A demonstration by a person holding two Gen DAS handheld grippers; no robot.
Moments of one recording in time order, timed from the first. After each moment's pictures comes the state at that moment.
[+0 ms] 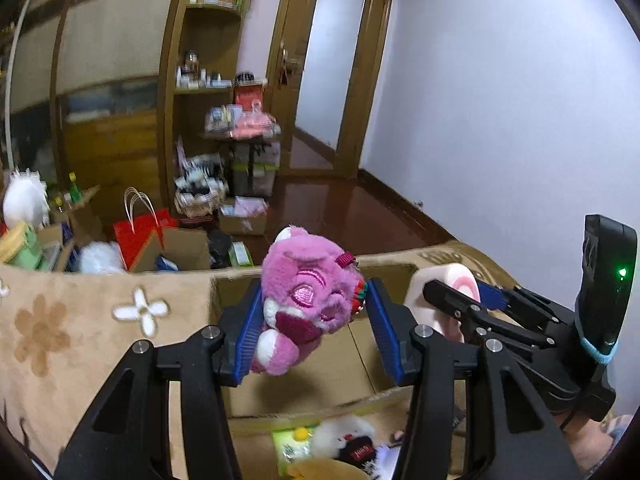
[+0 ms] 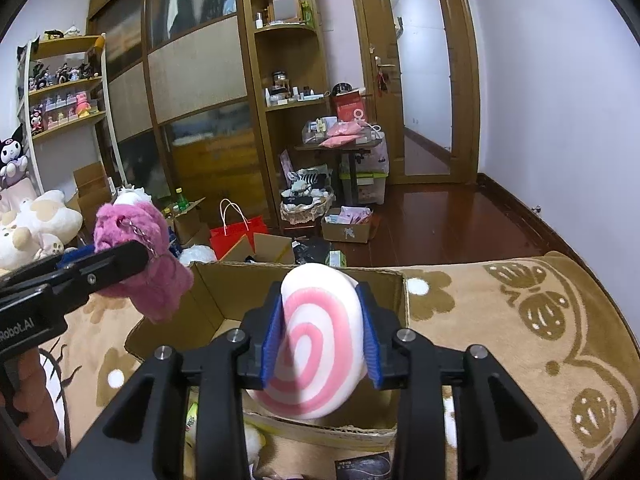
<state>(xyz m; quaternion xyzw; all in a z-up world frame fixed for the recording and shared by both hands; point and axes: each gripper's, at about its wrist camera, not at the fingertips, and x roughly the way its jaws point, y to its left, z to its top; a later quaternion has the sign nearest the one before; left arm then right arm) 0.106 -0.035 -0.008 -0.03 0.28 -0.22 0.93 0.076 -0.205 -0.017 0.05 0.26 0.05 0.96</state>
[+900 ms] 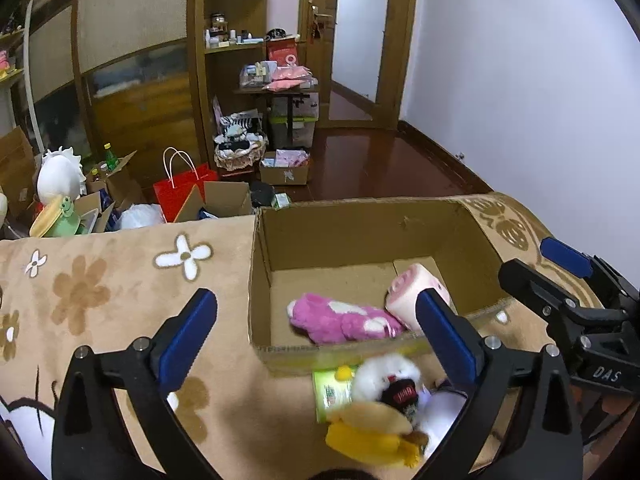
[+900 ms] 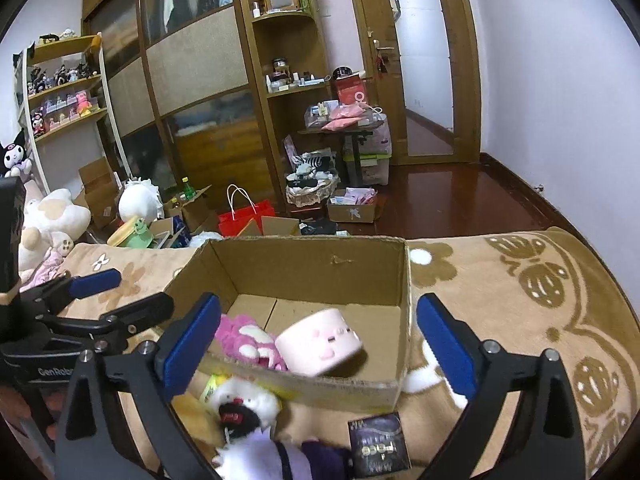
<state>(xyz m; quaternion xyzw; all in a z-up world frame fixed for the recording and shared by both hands) 0.091 -0.029 -0.024 0.02 0.36 -0.14 0.92 0.050 -0.202 -0.015 0.07 0.29 0.05 0.95</state>
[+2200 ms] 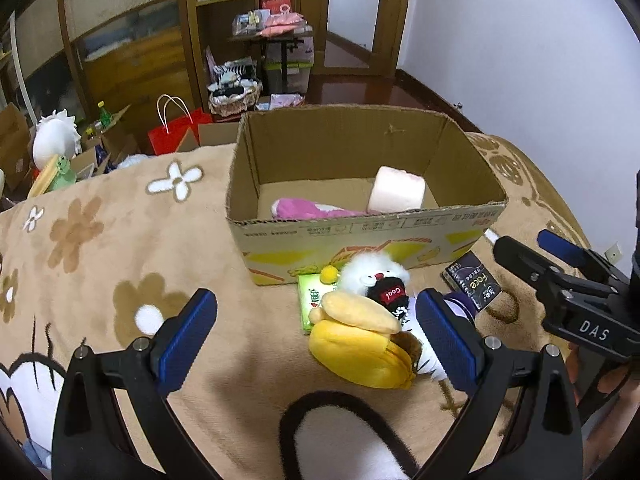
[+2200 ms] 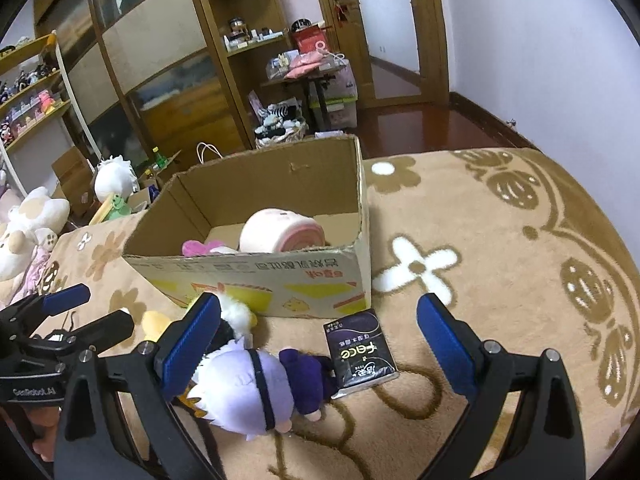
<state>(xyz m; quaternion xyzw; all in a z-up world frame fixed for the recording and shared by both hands) 0.053 -0.034 -0.058 0.04 0.45 -0.14 0.88 0.016 -0.222 -0.061 0.11 0.38 0.00 0.92</state>
